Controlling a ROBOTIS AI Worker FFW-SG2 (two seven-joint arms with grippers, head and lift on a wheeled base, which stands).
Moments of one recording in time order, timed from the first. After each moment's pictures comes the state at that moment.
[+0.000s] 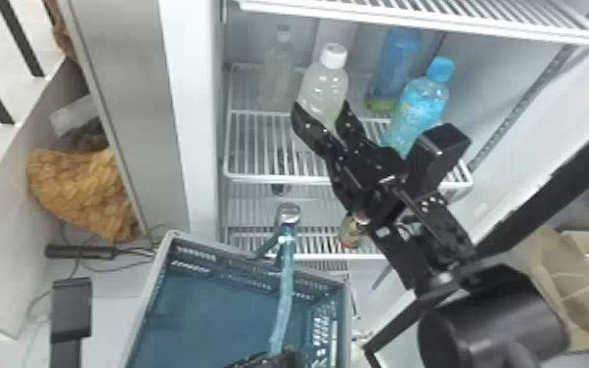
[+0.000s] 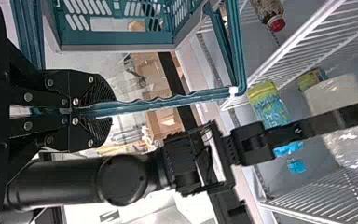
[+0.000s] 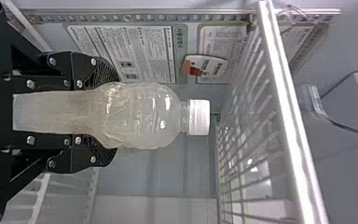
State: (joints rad) left arm 0.64 0.13 0.09 -2.45 1.22 1.27 -0.19; right arm 0.25 -0.20 0.14 -2.13 -0.15 0.20 0.20
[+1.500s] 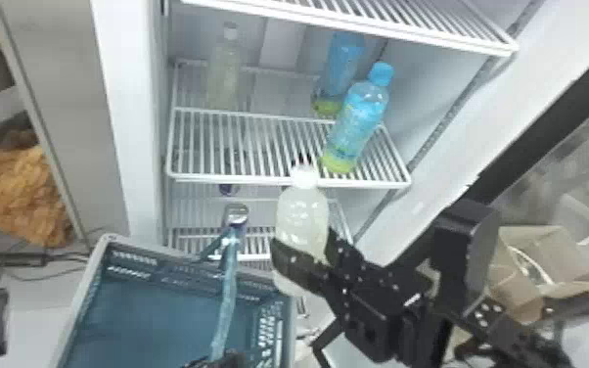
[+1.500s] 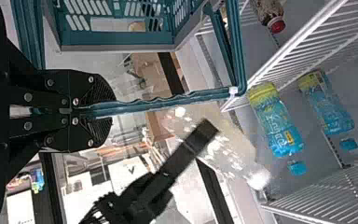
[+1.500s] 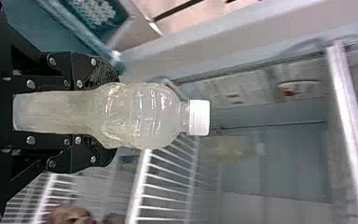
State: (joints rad) left arm 0.64 0.13 0.09 -2.44 1.22 1.27 -0.19; right arm 0.75 -0.20 -0.05 -2.88 -0.20 1.05 0.25
